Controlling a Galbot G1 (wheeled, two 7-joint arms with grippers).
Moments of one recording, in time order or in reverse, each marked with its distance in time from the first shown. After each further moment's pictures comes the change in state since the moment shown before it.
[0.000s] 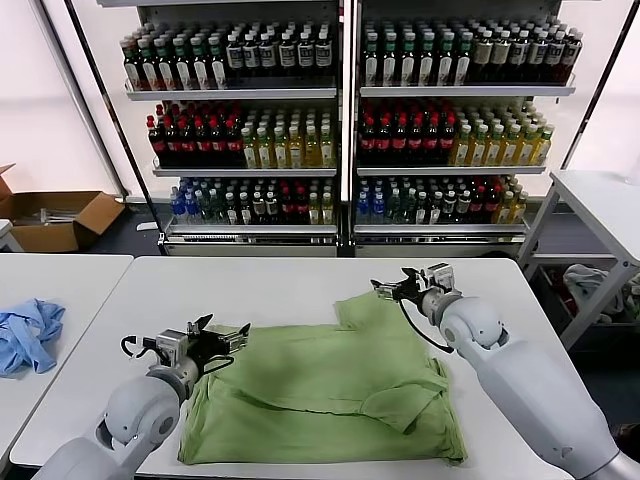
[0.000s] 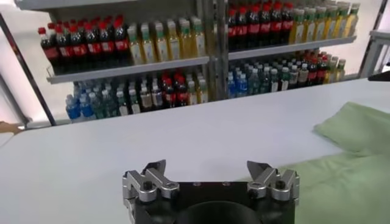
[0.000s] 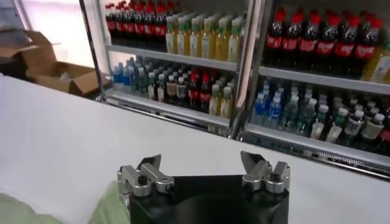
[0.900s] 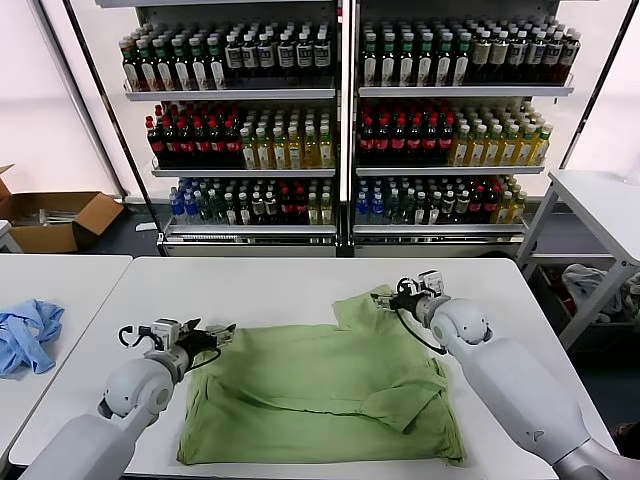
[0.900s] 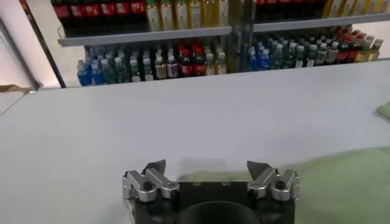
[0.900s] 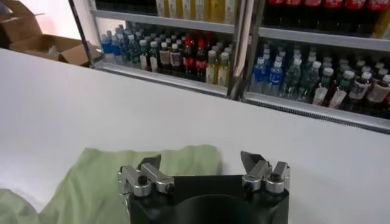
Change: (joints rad) left arm -0.027 -0.011 -0.035 0.161 -0.038 0.015 0.051; right arm -0.005 0.074 0.012 -0.127 -0.040 -0.013 -0.042
